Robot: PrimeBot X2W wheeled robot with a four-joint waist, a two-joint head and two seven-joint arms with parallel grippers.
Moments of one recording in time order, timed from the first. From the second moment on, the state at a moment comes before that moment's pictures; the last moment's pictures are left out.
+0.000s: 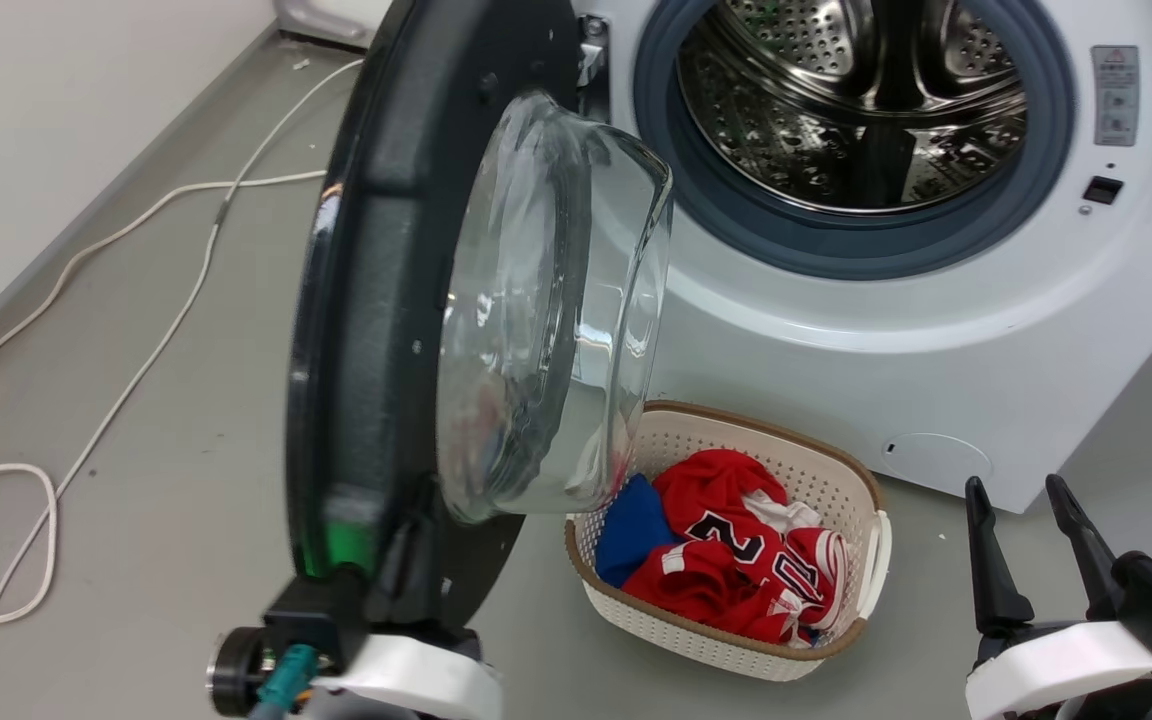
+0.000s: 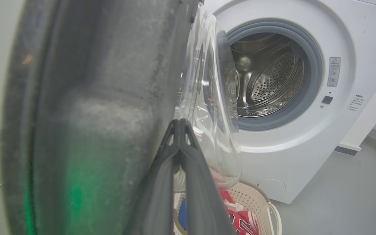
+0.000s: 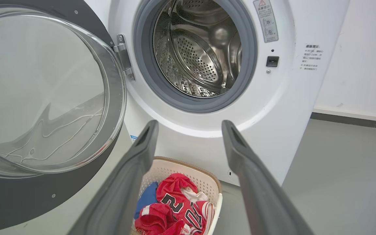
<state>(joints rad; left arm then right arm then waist) -0.03 0.16 -0.39 0.00 -0.36 0.25 -0.23 0.04 -0.07 -0.07 0.04 0.13 0.13 -0.13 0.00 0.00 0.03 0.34</state>
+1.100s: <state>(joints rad) -0.24 0.49 0.05 0.36 -0.61 0.12 -0.25 0.00 -0.07 -0.05 0.04 0.14 0.13 -0.12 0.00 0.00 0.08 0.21</state>
